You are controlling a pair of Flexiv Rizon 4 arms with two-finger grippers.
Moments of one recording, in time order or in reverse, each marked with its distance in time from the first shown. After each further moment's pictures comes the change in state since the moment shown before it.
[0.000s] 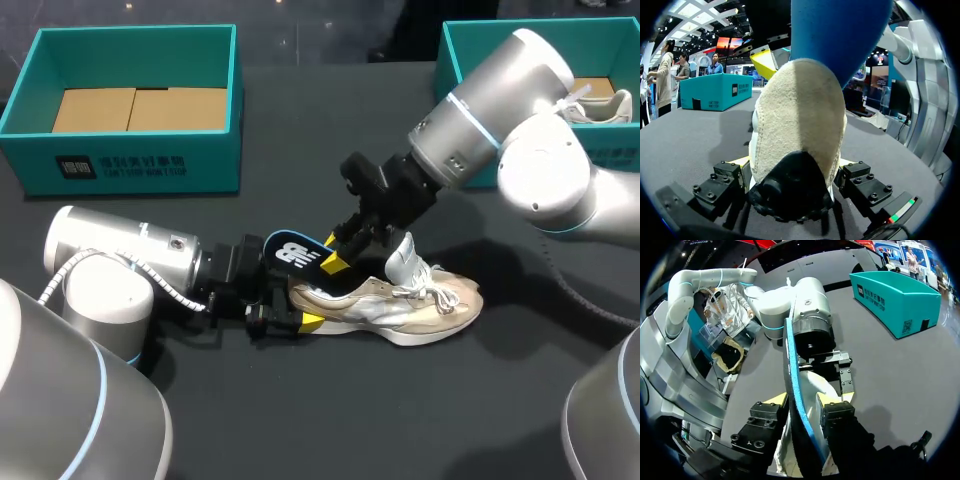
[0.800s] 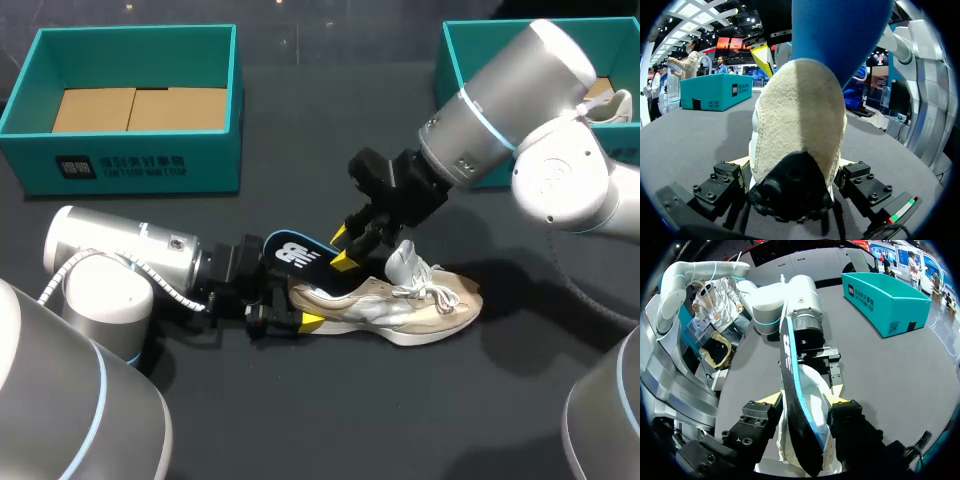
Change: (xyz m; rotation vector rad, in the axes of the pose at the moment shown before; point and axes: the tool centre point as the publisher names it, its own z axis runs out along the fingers) left arm 0.000 0.000 0.000 0.000 0.000 0.000; right arm -0.002 -0.005 -0.018 0.029 -0.122 -0.012
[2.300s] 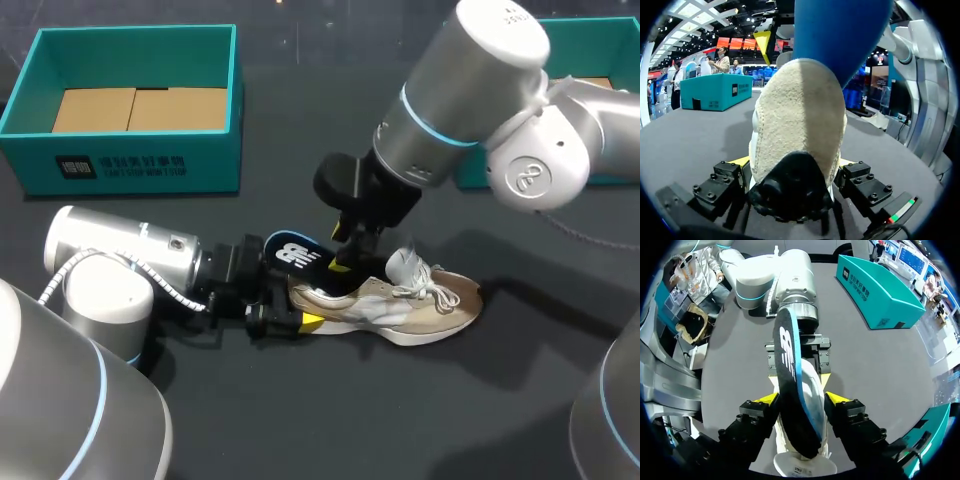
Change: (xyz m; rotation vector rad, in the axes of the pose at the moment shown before) left arm 0.000 0.000 0.000 0.000 0.000 0.000; right arm 0.002 0.004 -0.008 0.305 -0.247 -0.070
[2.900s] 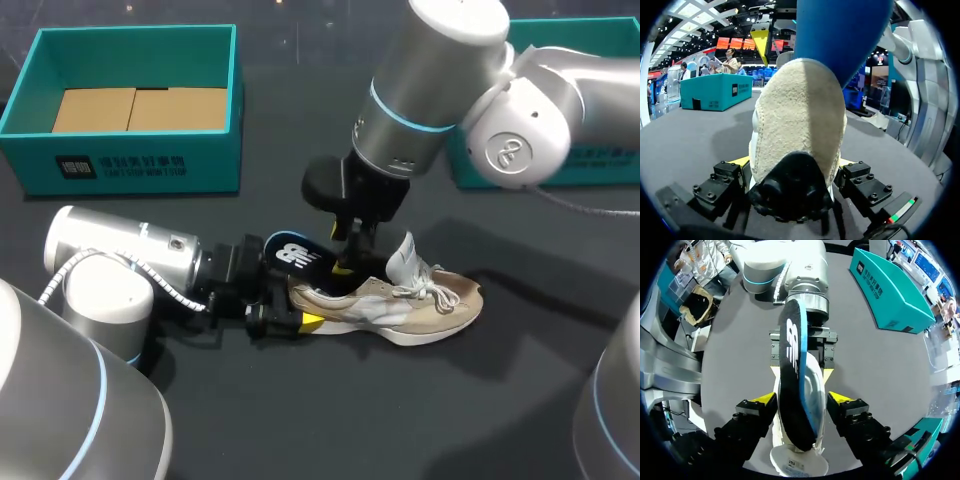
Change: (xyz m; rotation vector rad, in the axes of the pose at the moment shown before) left arm 0.000 0.000 0.000 0.000 0.000 0.000; right arm 0.000 -0.001 -0.002 0.116 0.025 -0.086
